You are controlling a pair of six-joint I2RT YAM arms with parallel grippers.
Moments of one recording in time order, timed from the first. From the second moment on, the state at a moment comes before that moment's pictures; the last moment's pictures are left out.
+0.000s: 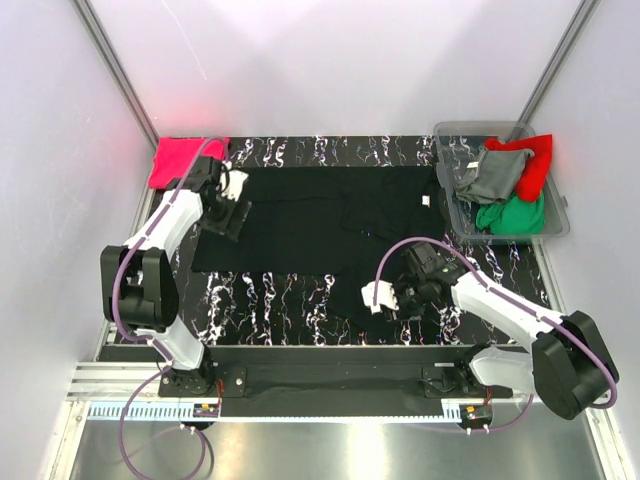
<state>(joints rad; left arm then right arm) -0.09 1.66 1.31 -0.80 0.05 0.29 0.55 1.19 0.63 -0.65 -0.49 -1.16</state>
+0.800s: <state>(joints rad) 0.02 1.70 1.21 -0.79 0.02 0.29 0.67 1.20 0.64 -0.78 -0.61 -1.34</state>
